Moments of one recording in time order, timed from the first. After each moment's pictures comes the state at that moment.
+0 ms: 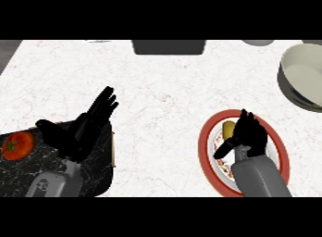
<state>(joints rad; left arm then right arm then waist) -0.14 0.12 -0.15 -1.52 0.24 -0.05 0.13 -0.27 -0.02 0.14 -1.33 1.03 0.15 1.03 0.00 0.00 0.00</state>
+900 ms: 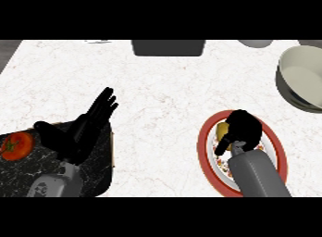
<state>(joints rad) -0.12 0.08 -0.12 -1.56 0.20 -0.08 0.17 -0.33 -0.03 0.15 -1.22 1.11 0.06 0.93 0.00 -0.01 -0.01</state>
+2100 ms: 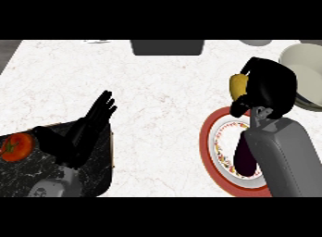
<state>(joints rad) -0.09 0.06 -0.11 -1.58 0.18 -0.09 0.16 -0.57 -0.15 0.16 -1.58 1.19 0.31 0.94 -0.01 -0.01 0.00</state>
